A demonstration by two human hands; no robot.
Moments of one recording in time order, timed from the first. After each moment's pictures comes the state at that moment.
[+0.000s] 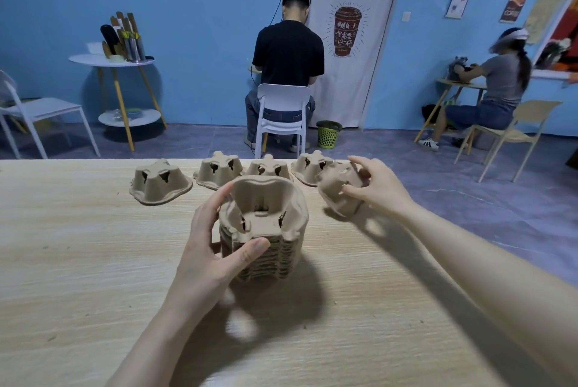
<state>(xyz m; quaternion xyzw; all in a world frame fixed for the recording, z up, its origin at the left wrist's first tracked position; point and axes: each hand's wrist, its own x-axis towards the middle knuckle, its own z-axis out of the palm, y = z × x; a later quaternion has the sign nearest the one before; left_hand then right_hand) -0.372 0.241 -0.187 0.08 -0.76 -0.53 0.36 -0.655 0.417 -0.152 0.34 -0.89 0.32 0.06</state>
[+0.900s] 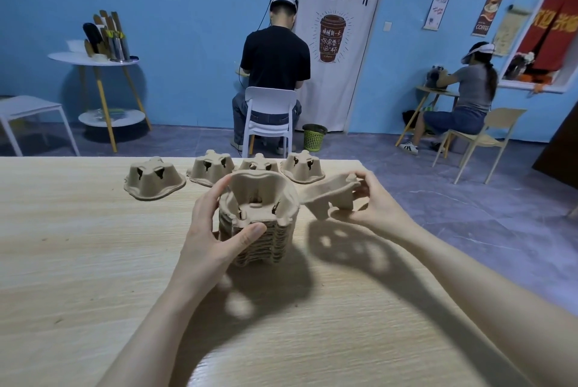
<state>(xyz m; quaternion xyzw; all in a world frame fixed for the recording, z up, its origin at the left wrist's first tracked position) -0.371 0.243 -0.183 0.09 -0.76 -0.53 0.36 -0.578 0.455 -0.150 0.36 -0.81 0.46 -0.03</state>
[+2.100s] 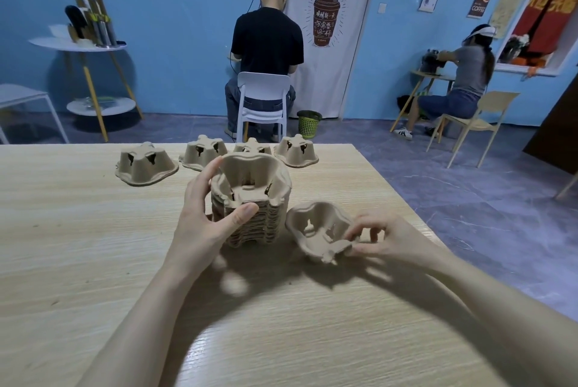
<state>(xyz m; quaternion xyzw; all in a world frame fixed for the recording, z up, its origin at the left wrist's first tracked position) -0.372 0.244 -0.185 0.09 -0.76 -0.53 0.36 -0.541 0.513 -0.174 0.46 -0.80 0.37 -0.10</state>
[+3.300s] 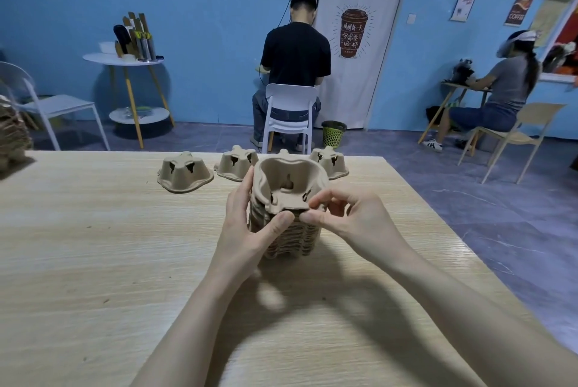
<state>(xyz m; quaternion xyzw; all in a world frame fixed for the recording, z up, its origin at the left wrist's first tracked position) -0.375 0.244 -0.186 0.10 -0.75 -0.55 0.35 -0.476 0.407 -0.131 0.42 -0.75 0.51 -0.01</state>
